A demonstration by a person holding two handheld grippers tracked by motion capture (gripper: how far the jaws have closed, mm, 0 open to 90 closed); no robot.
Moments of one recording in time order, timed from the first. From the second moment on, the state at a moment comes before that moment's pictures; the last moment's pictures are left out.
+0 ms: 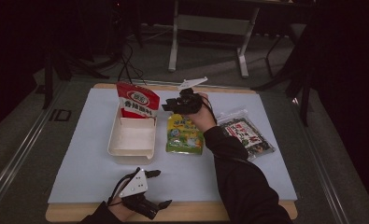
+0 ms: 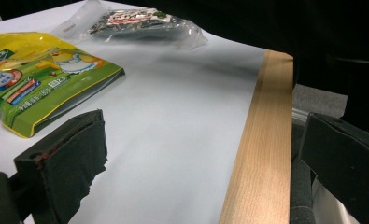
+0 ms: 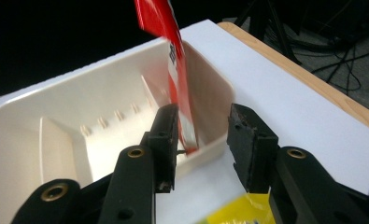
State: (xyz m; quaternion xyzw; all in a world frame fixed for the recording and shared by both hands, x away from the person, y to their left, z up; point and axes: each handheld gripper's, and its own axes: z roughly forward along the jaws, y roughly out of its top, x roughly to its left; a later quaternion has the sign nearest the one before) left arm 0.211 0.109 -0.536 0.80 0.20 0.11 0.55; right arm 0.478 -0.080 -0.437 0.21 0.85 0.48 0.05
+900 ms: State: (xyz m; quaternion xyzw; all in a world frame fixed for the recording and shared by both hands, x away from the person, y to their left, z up) left arm 0.215 0.106 -0.537 0.81 0.20 0.11 0.55; right arm 0.457 -0.287 -0.441 0.32 0.81 0.47 0.14
